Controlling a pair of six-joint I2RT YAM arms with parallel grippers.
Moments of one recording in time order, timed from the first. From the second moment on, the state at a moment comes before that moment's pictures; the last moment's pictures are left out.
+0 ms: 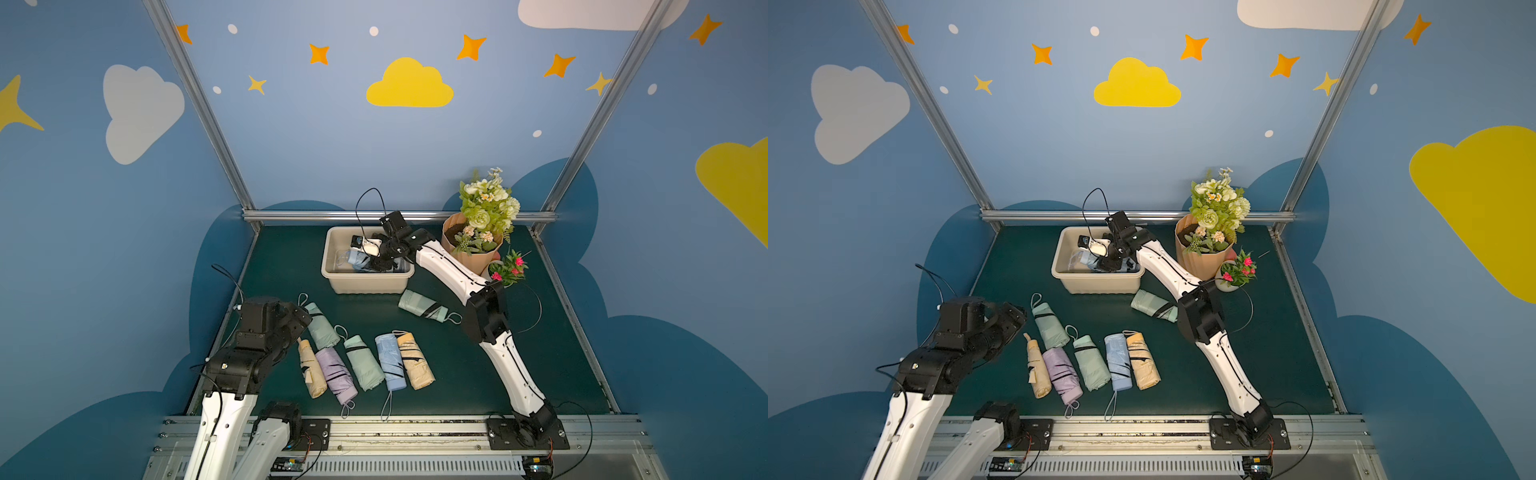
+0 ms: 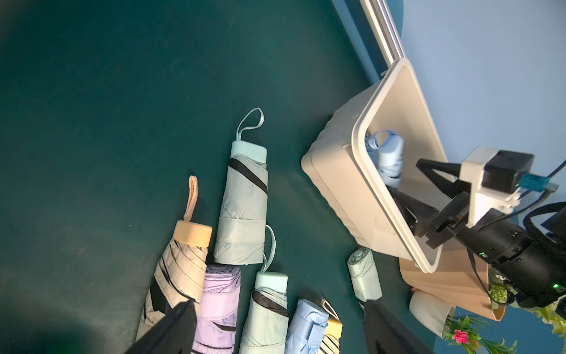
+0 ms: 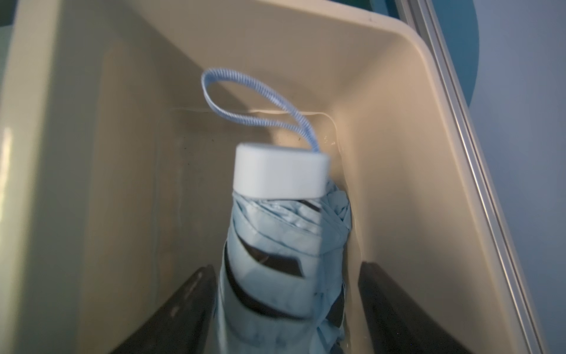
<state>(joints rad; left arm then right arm) -0.08 0.69 0.92 -1.05 -0.01 -0.97 0.72 2.49 2.44 -0.72 -0.30 -0.79</state>
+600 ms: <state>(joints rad) -0.08 0.94 0.88 -0.86 0.08 -0.99 0.73 1.89 2.04 -0.47 -0.27 -0.40</state>
